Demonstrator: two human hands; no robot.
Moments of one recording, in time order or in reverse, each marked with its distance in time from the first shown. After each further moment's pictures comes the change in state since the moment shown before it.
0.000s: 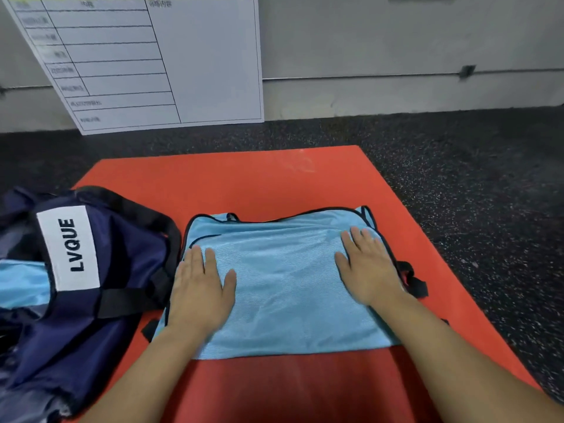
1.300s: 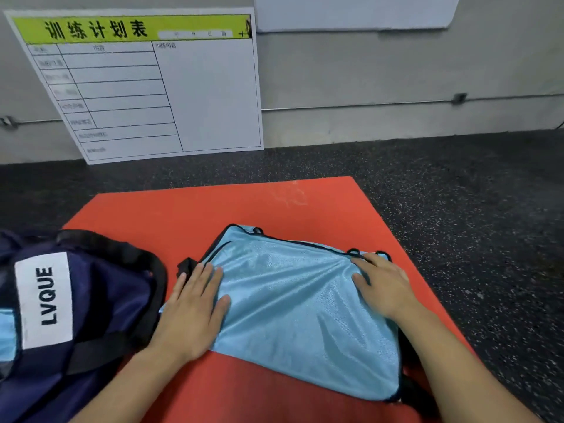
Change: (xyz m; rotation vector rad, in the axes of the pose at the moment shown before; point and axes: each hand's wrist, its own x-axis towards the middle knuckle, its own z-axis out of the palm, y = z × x) left_hand 0.040 0.008 -0.017 0.050 -0.018 0.249; right_hand 0.047 0.064 -0.029 0.070 -0.028 0.062
